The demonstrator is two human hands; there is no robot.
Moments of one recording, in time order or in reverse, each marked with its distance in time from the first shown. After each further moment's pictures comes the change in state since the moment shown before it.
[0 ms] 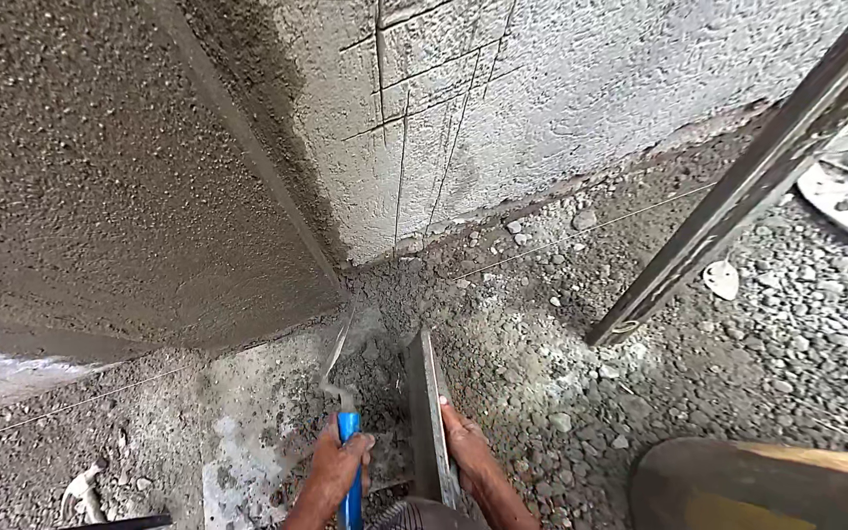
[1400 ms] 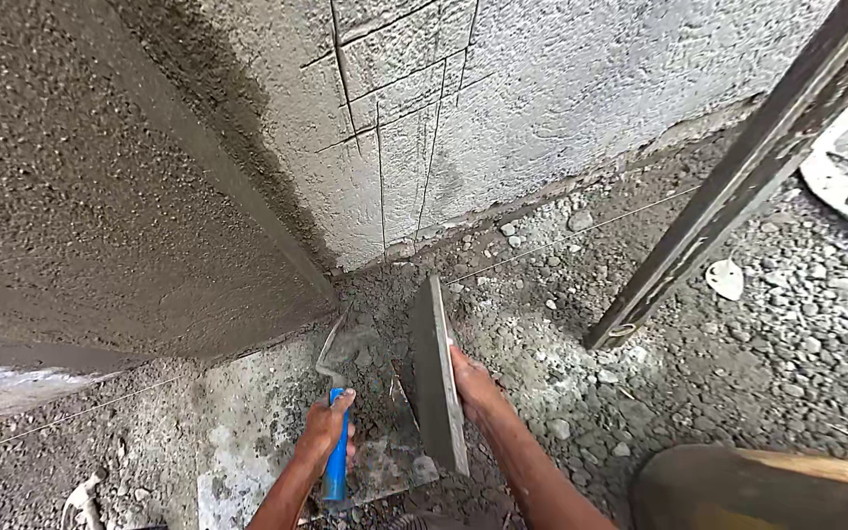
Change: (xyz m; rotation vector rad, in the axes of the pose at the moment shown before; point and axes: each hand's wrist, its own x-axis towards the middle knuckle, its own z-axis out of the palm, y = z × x) left_hand 0.058 0.028 0.005 0.004 0.073 -0.177; right_hand 0.064 -0.086 -0.005 -0.031 0.002 -0.086
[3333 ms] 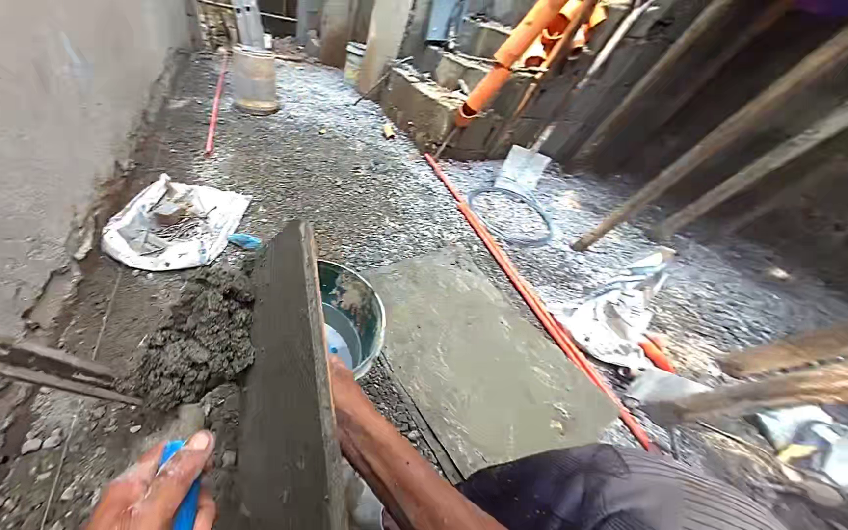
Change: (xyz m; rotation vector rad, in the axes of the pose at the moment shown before) left_hand -0.298 0.128 0.188 0.992 -1.121 0.577; right_hand -0.396 -0.077 -0.151 0.969 0.811 -0.611
